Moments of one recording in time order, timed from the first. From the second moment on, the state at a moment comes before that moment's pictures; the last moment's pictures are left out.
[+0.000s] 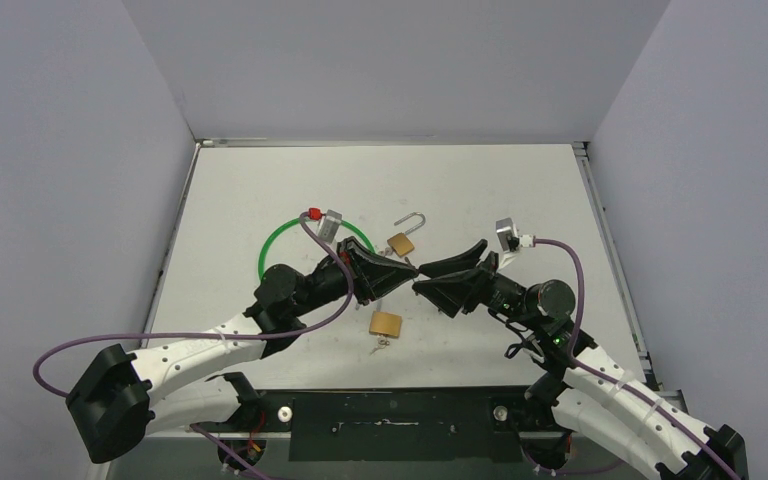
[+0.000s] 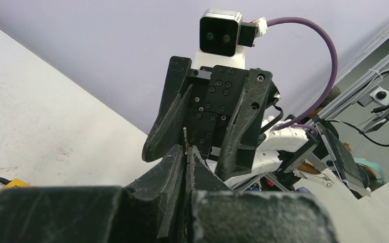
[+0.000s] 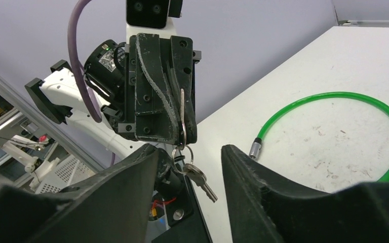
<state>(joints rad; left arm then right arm) -0.89 1.08 0.56 0.87 0.32 -0.88 0.68 0.69 0.43 0.54 -0.47 0.72</state>
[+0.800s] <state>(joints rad) -0.89 1.12 0.56 0.86 0.25 -1.15 0.68 0.72 0.47 0.49 -0.47 0.69</state>
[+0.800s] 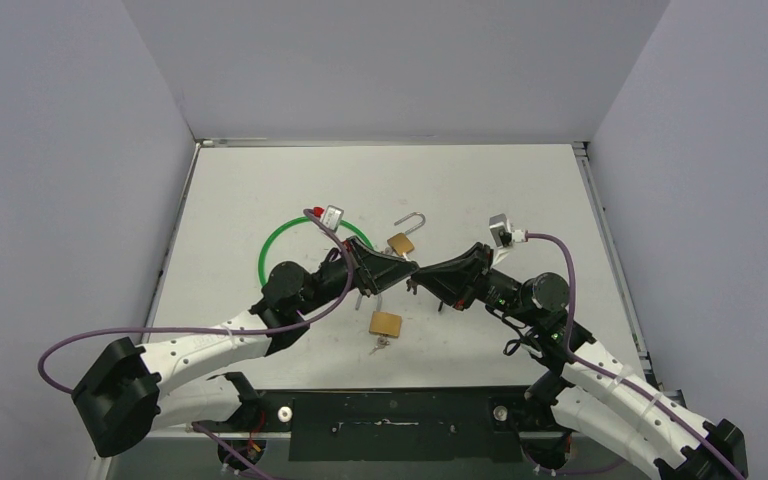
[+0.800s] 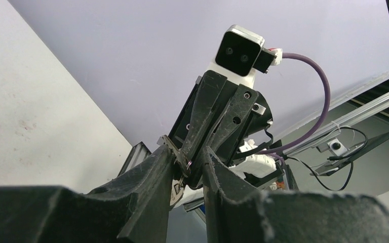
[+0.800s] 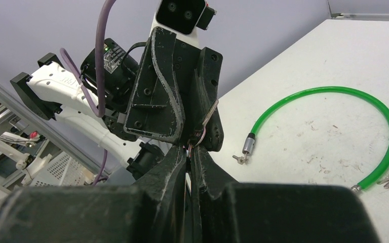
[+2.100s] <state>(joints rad) -0.87 1.11 0.51 0.93 0.18 -1.19 0.68 0.70 0.47 0.43 -0.50 0.66</state>
